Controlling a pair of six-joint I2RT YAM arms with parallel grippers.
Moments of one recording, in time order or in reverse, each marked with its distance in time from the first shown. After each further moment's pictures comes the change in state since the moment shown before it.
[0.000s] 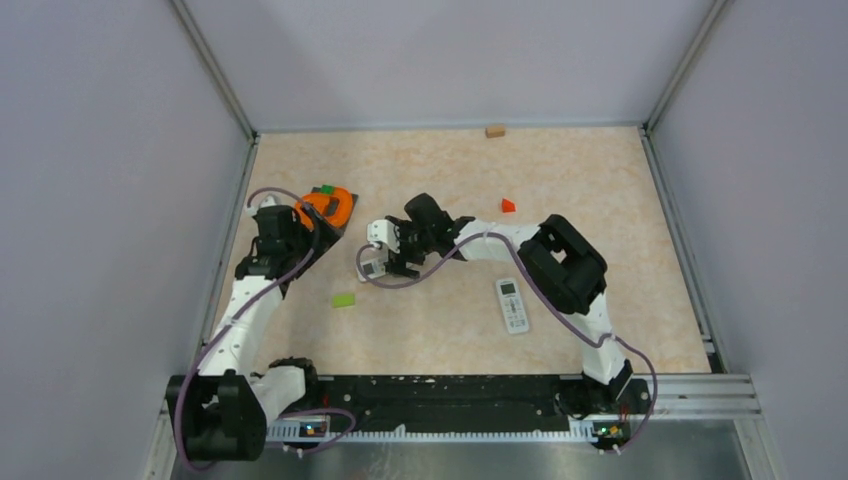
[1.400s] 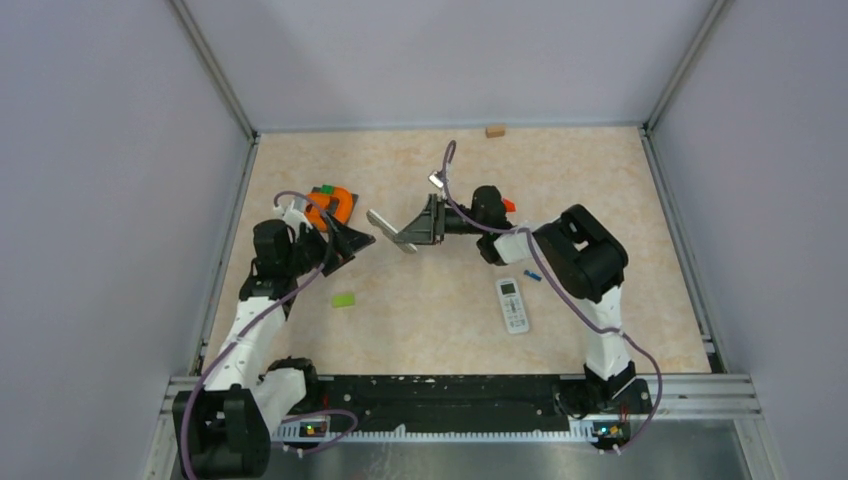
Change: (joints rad) left arm 0.043 -0.093 -0.174 0.300 0.594 -0.010; right arm -0.227 -0.021 -0.302 0.965 -0.520 1.692
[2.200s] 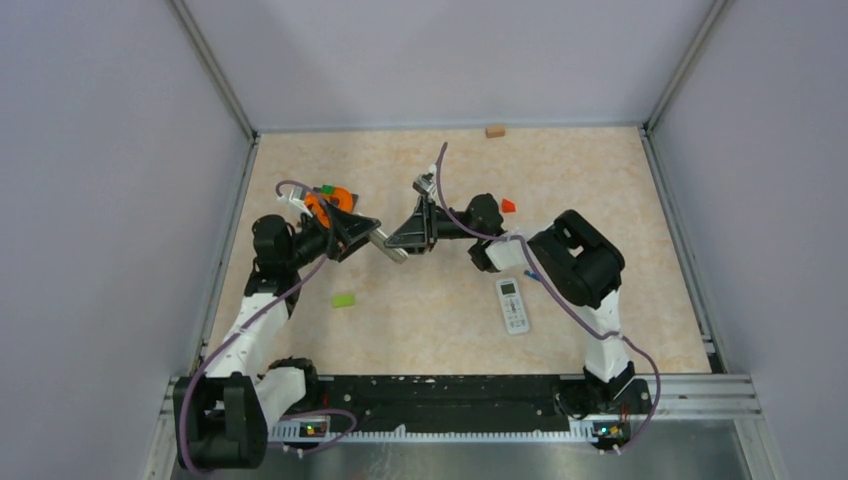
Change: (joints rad) left arm -0.024 0.051 -0.028 0.354 0.169 -0.264; right arm 0.081 0.005 0.002 0.362 -0.024 0.480
